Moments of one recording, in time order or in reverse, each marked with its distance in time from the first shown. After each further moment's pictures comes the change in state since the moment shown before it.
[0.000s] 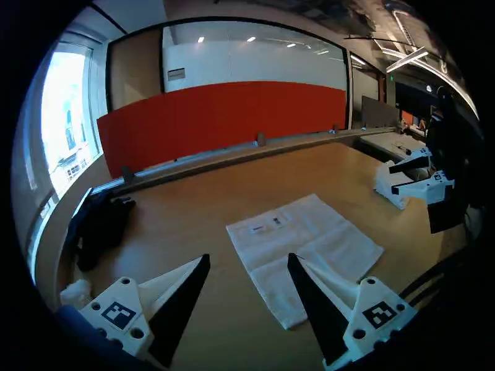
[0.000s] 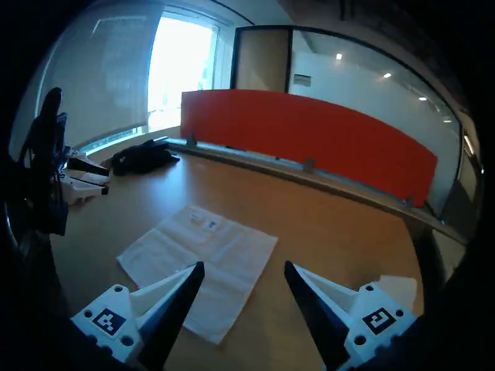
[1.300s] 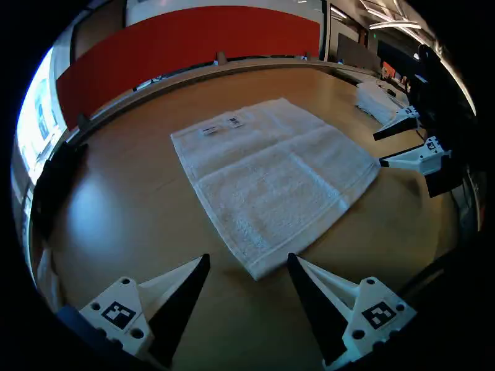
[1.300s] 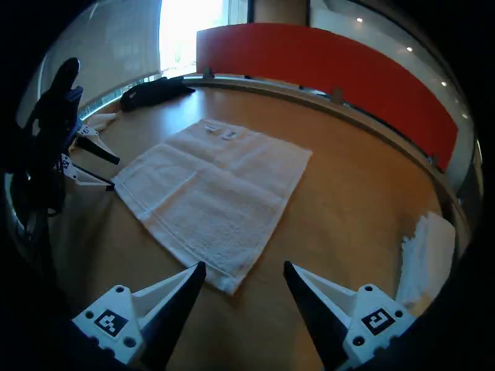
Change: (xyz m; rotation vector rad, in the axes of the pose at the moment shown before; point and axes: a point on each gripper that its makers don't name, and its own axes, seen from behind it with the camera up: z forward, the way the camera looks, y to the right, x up) left arm -0.157 0.061 0.049 -0.159 -0.336 0.072; right arm -0.152 -0.031 0.030 0.099 -0.274 -0.023
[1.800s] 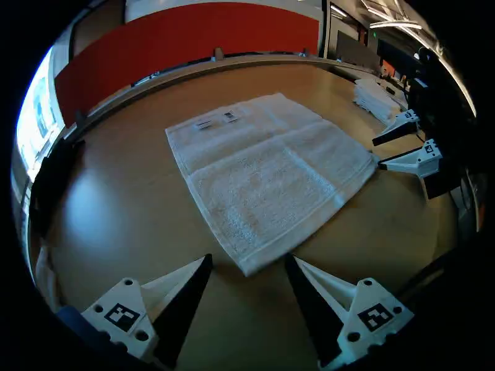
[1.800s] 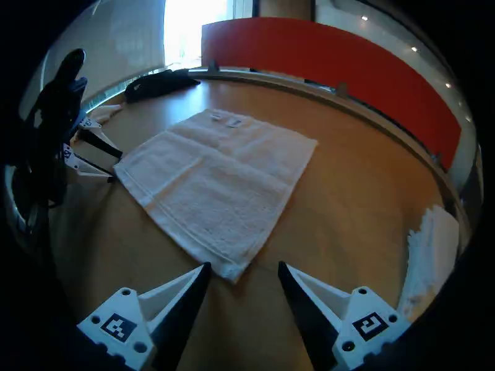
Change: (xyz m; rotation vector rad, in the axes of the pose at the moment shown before) left arm -0.006 0.007 0.001 -0.008 -0.015 -0.002; right arm -0.019 -0.004 0.002 0.021 -0.026 -0.013
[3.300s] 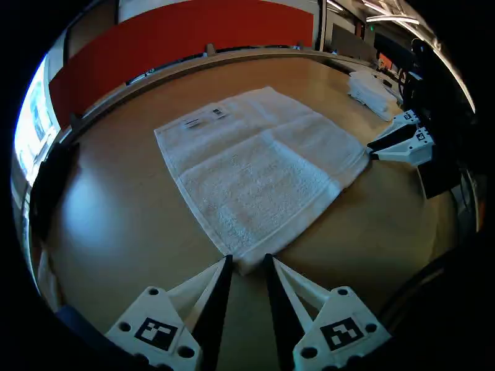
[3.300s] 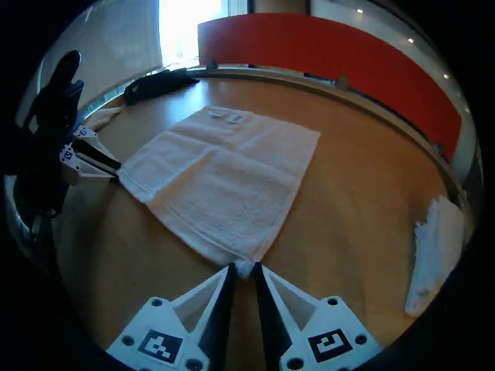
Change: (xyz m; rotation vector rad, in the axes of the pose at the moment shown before) left arm 0.000 0.016 0.000 -0.009 -0.039 0.024; right arm -0.001 -0.008 0.004 0.023 -0.018 0.039
